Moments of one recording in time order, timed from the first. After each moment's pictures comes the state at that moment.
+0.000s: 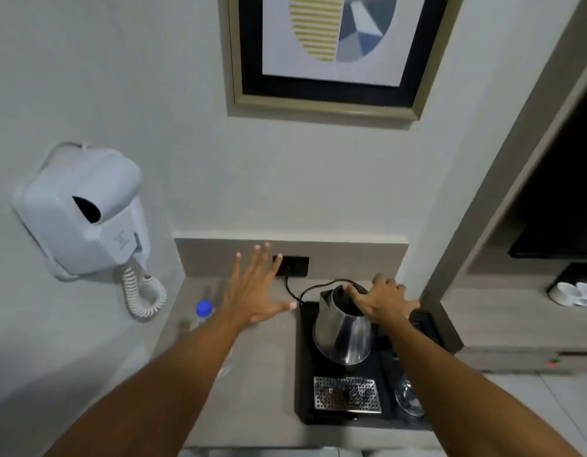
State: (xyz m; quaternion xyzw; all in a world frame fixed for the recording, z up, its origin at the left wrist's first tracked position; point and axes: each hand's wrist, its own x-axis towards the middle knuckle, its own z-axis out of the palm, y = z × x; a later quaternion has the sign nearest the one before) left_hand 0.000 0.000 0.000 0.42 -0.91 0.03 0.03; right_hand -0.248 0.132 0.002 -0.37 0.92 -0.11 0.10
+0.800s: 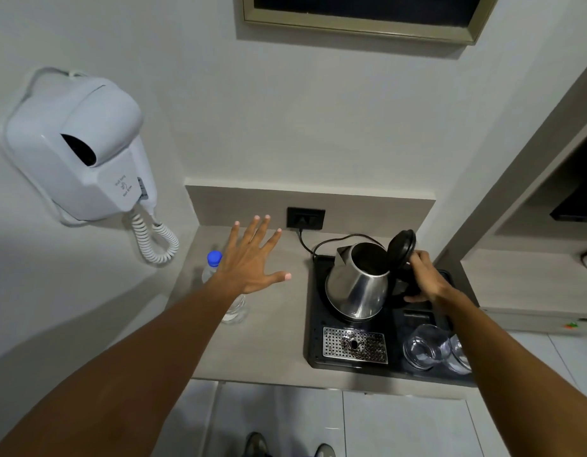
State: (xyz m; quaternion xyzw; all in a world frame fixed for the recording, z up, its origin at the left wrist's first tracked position) left_hand 0.036 -0.002 -0.038 0.40 -0.91 0.06 -0.01; right_hand -0.315 0.164 -0.042 -0.28 0.78 -0.38 0.41
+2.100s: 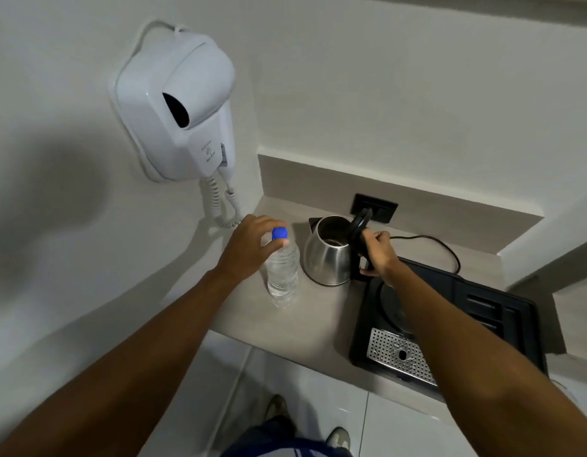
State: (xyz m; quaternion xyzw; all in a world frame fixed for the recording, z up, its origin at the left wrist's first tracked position) left_hand 0.138 0.005 -0.027 0.46 -0.80 -0.17 0.34; right_hand -0.156 0.018 -0.071 -0.31 0.71 -0.36 0.52
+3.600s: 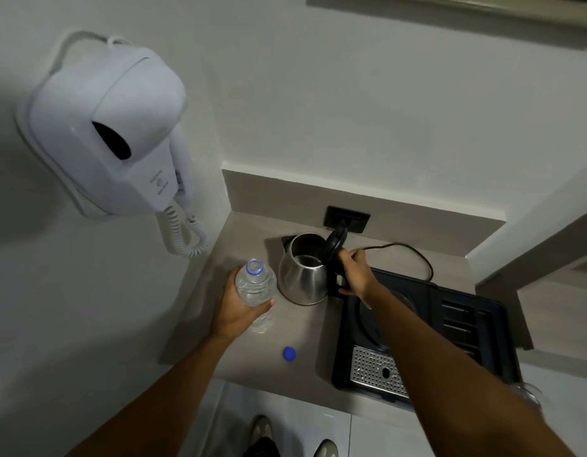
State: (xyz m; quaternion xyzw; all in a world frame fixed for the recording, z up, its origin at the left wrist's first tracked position) left_hand 0.120 0.016 -0.141 0.51 -0.62 -0.44 0.40; right_hand -0.156 0.014 -0.079 -0.28 0.70 -0.38 0.54
